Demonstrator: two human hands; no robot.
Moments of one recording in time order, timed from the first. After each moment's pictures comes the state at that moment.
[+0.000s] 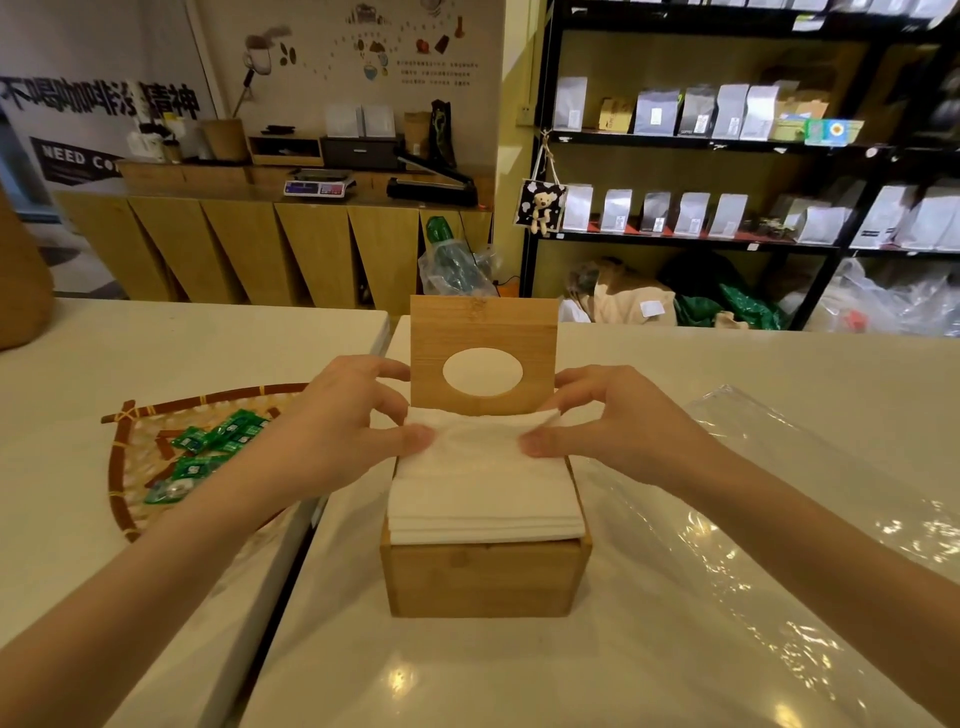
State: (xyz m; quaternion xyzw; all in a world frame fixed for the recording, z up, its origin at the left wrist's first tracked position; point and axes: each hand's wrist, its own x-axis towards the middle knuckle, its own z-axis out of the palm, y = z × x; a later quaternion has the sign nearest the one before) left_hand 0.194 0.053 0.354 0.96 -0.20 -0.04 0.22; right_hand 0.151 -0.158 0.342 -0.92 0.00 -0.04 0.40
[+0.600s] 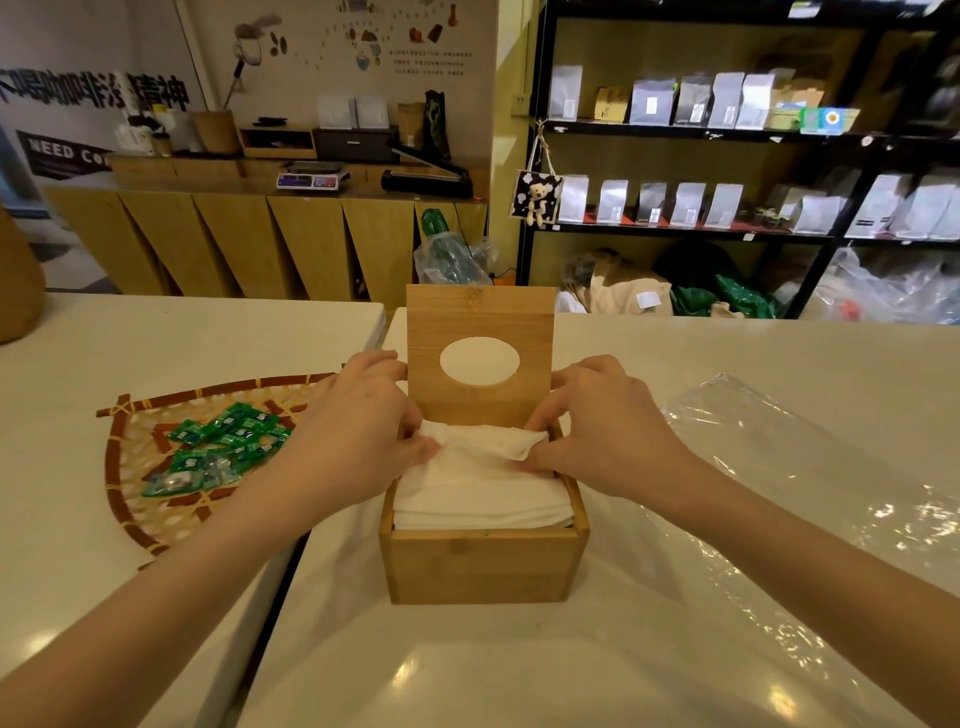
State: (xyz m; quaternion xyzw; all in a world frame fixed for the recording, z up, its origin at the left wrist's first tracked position) left_hand 0.190 0.042 0.339 0.97 -0.20 0.01 0.11; right_hand 0.142 -0.137 0.339 -0.98 0.01 -0.07 0.16
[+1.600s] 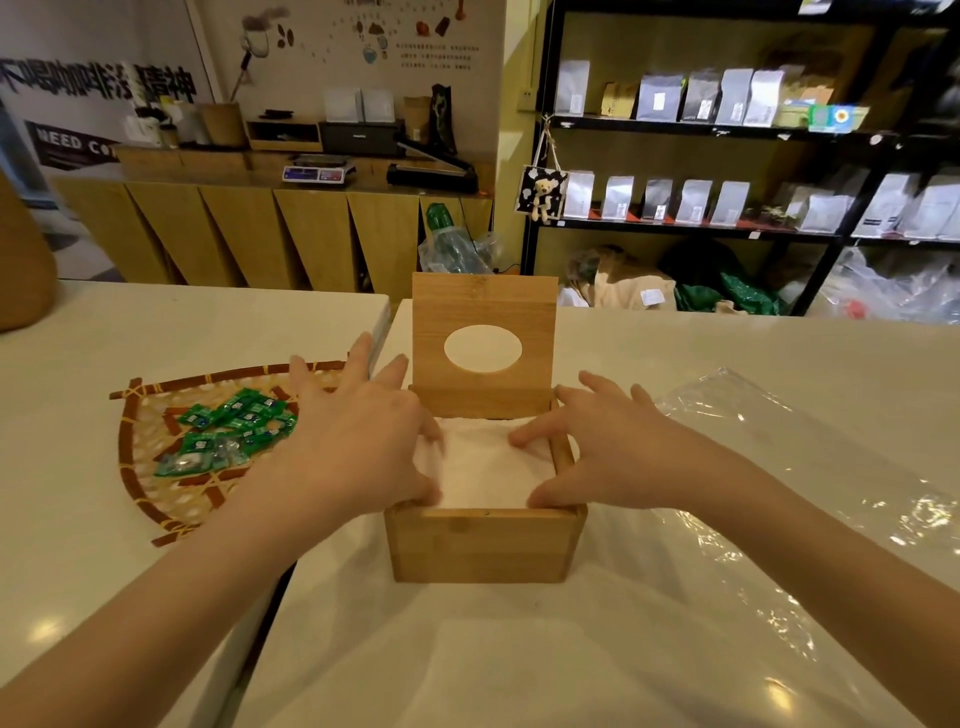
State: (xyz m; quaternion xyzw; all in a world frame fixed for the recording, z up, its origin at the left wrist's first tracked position) left_hand 0.167 0.036 0.350 0.98 -0.18 -0.07 -0.07; right_hand 0.125 -0.137 0.348 -0.99 -0.04 0.12 0.07
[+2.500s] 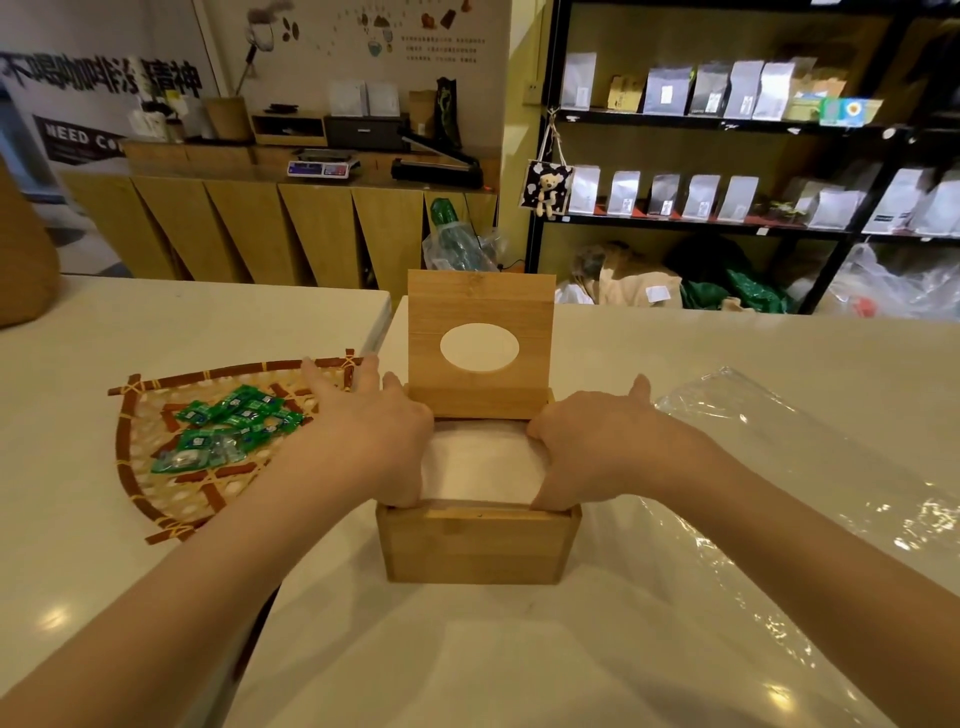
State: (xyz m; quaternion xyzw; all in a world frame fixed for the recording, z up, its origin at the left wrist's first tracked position) left_hand 0.178 0.020 0.348 0.95 -0.17 -0.16 -0.20; right_hand 0.139 -0.126 0.352 -0.98 -0.02 0.17 -0.05
